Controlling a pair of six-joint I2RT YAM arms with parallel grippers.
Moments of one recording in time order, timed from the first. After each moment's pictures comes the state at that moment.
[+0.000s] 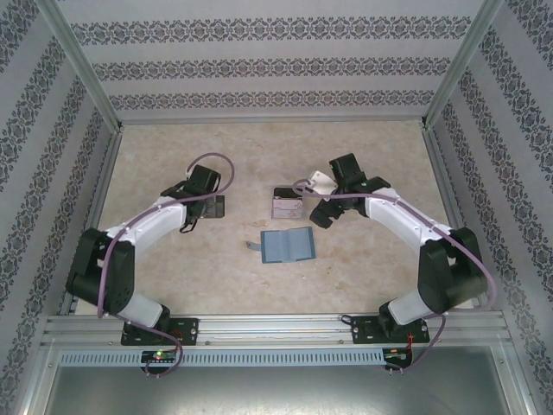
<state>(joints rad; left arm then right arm) -0.33 1.48 0.92 -0.50 -0.37 -0.33 0.36 1.48 1.00 -0.52 -0.08 -0.52</state>
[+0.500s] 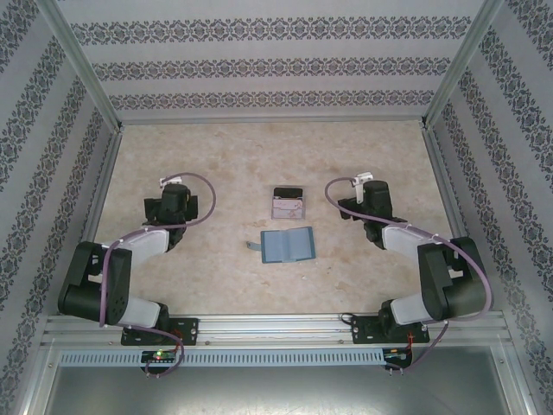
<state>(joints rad) -0.13 1.43 0.52 0.25 -0.47 -0.07 0.16 1.44 0.53 0.28 0.16 -0.13</state>
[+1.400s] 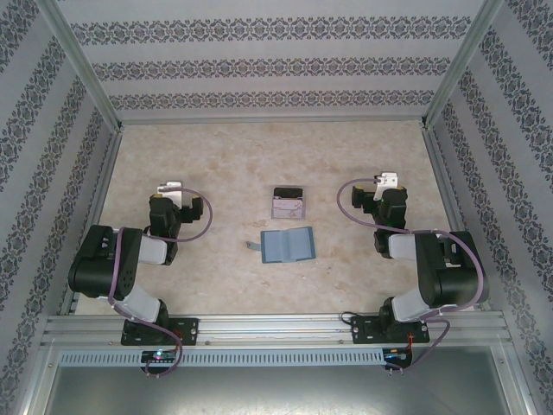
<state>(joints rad) -0.03 1.58 0.35 0.87 -0.08 0.02 0.02 1.51 0.39 0.76 0.08 0.01</state>
